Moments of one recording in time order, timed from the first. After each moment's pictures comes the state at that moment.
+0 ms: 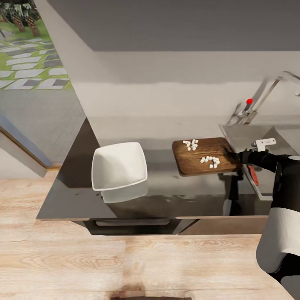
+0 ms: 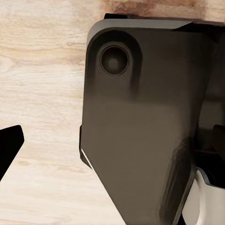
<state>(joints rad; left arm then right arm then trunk) -0.25 -0.06 -0.14 0.07 0.23 -0.35 0.10 -0.98 -0.17 -0.52 -1.28 0.62 0.62 0.86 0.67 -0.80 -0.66</state>
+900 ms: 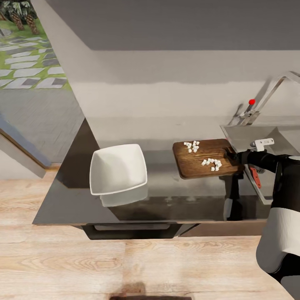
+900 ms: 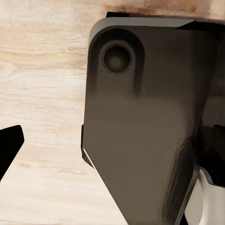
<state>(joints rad) -0.25 -0.05 -0.14 0.07 0.23 -0.35 0.10 -0.98 -0.17 -0.53 -1.28 0.62 0.62 0.90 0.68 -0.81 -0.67</state>
